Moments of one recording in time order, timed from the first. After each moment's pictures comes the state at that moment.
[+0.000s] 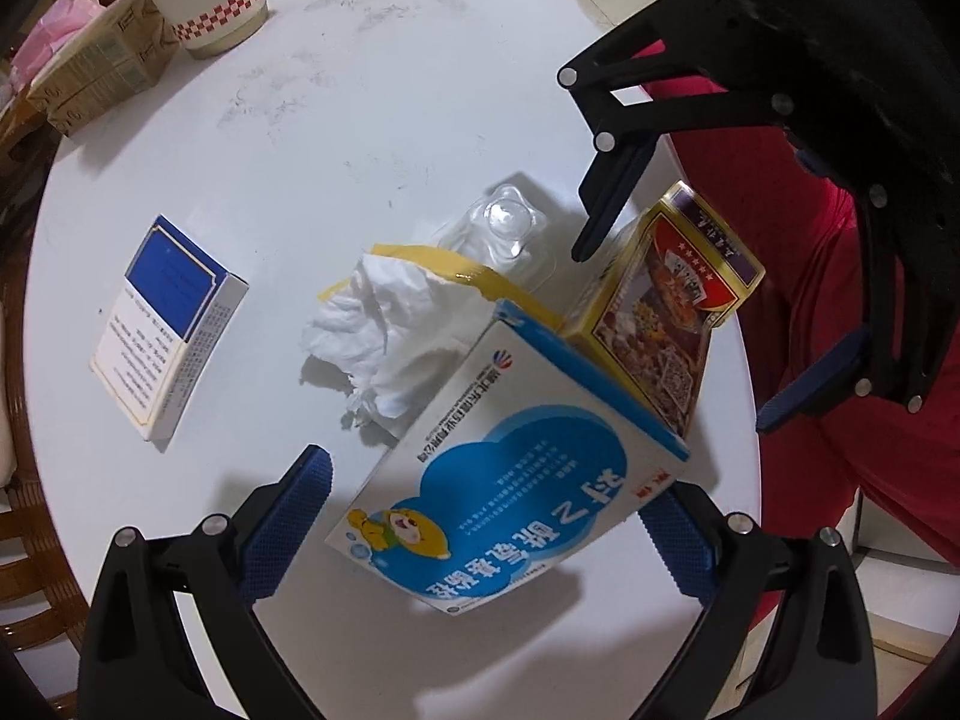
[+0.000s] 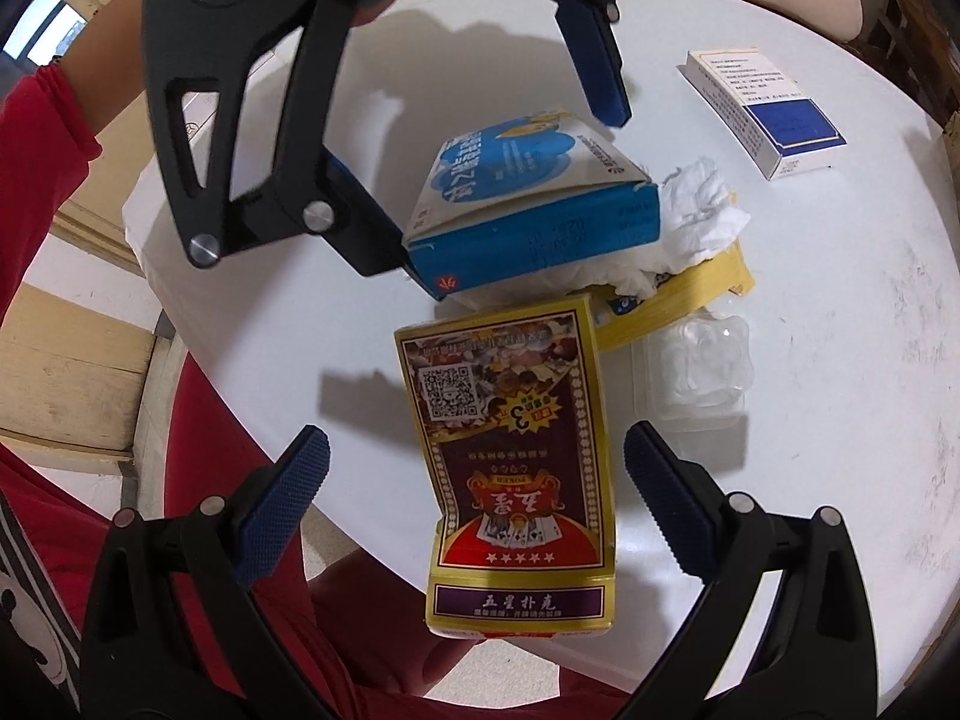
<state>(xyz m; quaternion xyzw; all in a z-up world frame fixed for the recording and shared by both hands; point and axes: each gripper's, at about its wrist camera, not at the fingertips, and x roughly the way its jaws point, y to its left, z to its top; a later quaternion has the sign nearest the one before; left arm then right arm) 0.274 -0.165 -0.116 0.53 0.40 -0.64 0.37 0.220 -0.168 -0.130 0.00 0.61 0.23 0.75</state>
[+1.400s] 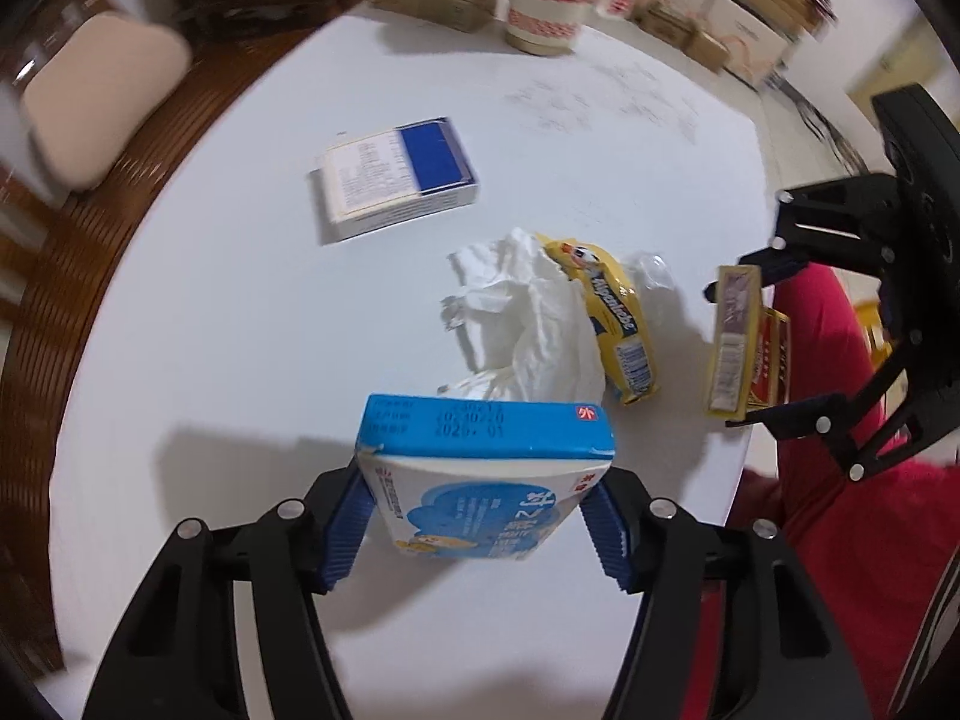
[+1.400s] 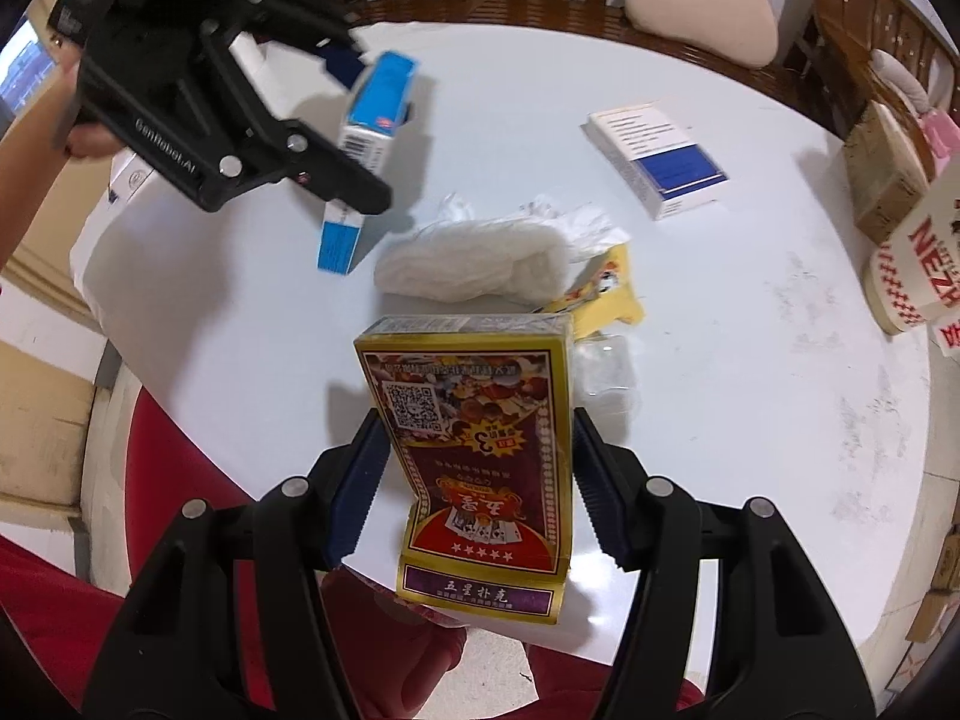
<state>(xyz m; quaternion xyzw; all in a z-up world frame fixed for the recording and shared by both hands) 0.320 -0.078 -0.068 0.34 0.51 -0.50 0.61 0.206 -0.174 -0.092 -0.02 0.58 0.13 0.81</state>
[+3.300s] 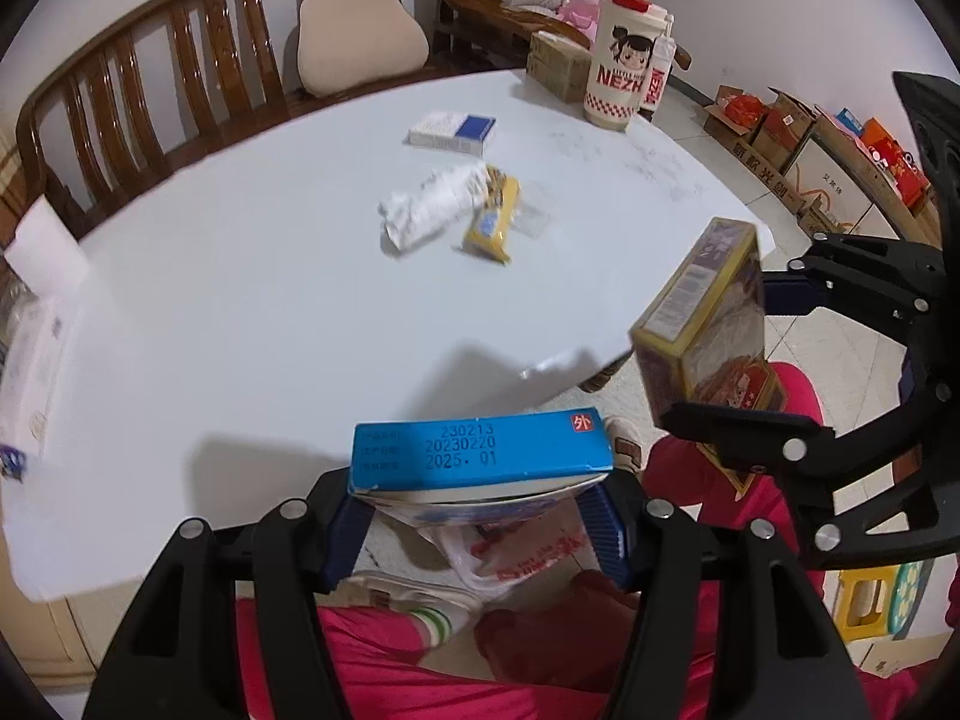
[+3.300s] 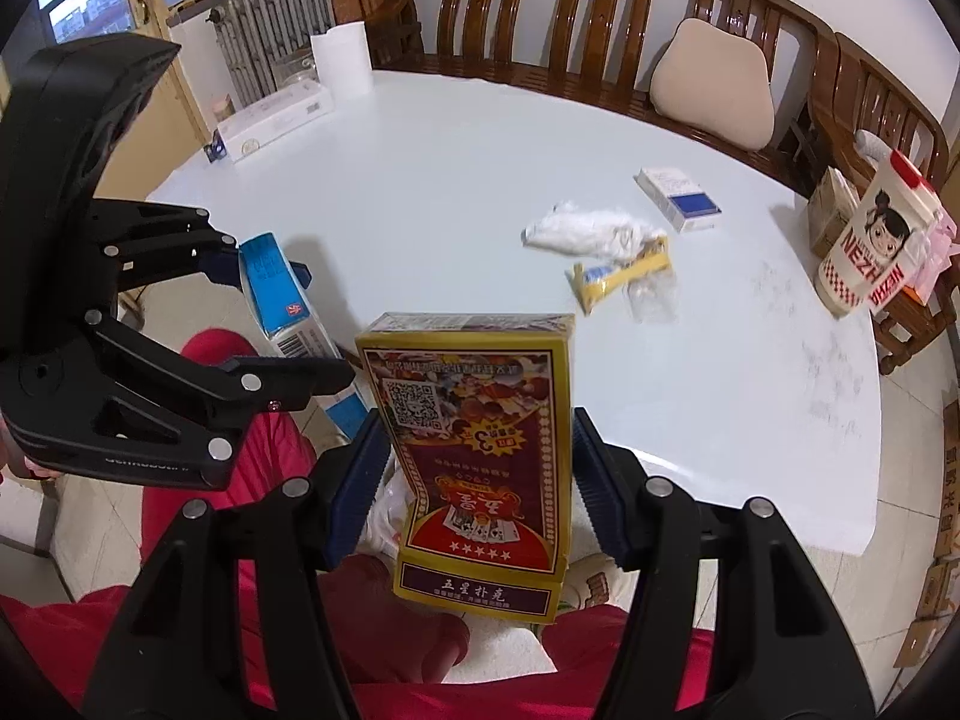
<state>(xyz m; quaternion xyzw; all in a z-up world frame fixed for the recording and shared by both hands) 0.074 0.009 -0.051 0.15 0.49 -0.30 0.80 0.052 -0.128 -0.037 -0.07 0.49 0.16 0.85</state>
